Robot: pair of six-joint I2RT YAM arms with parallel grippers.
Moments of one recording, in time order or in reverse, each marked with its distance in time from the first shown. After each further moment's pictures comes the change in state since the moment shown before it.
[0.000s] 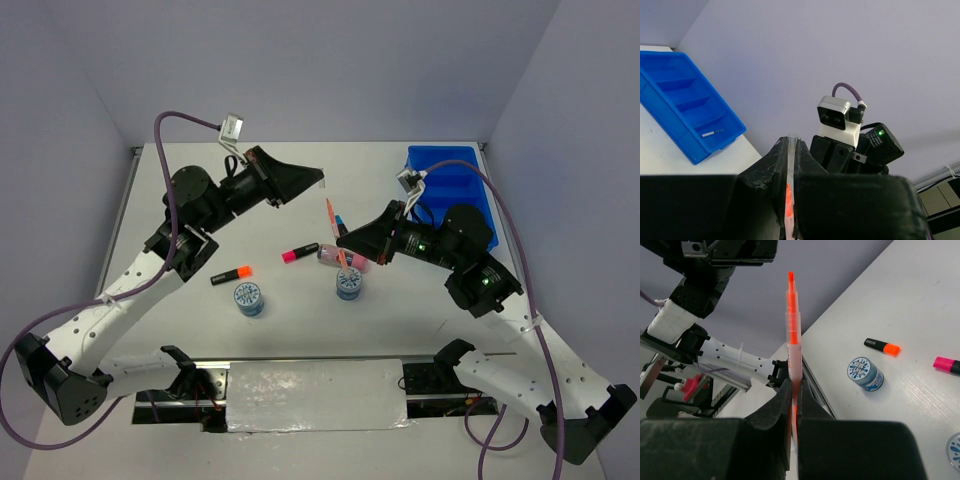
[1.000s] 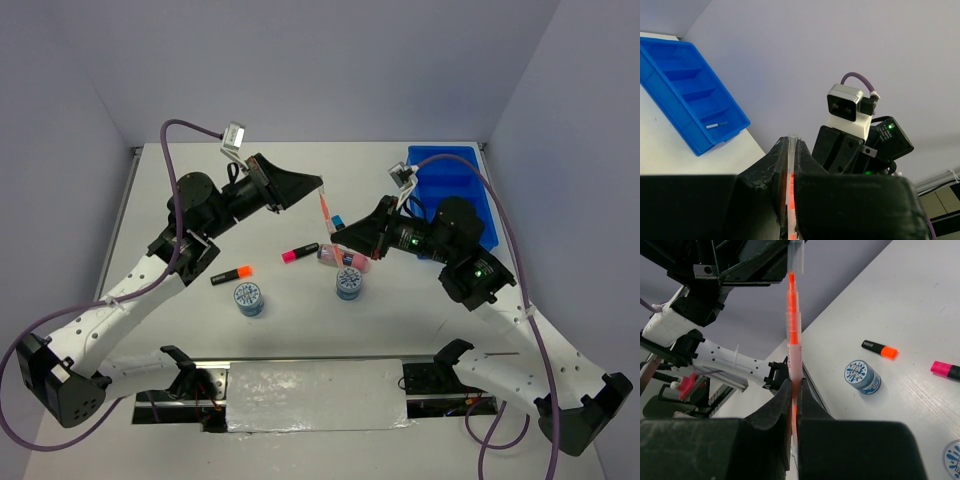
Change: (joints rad) left arm 0.000 -0.023 -0.074 0.025 -0.013 -0.023; right arm 0.014 0.062 0.023 0.019 0.007 -0.015
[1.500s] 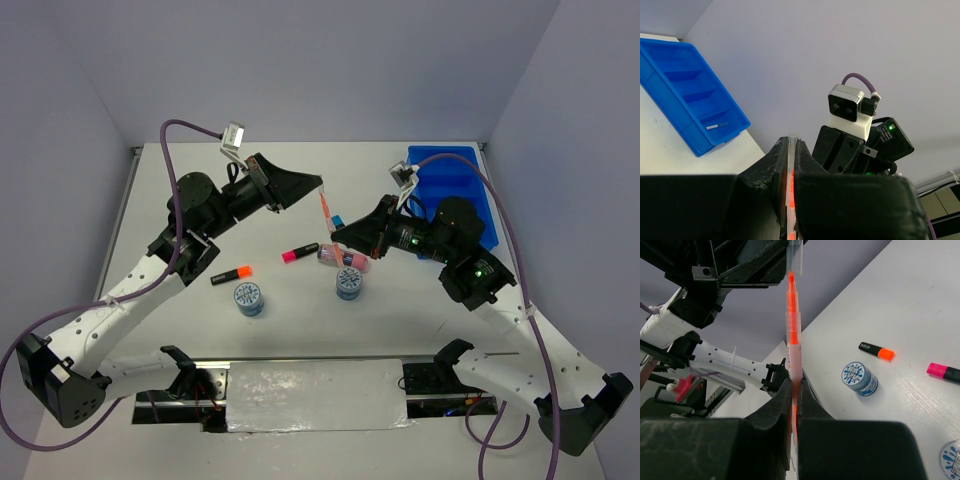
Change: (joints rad) left arm 0.000 0.000 0.000 0.000 -0.009 -0.001; right arm 0.002 0.000 0.007 -0.002 0.013 -0.015
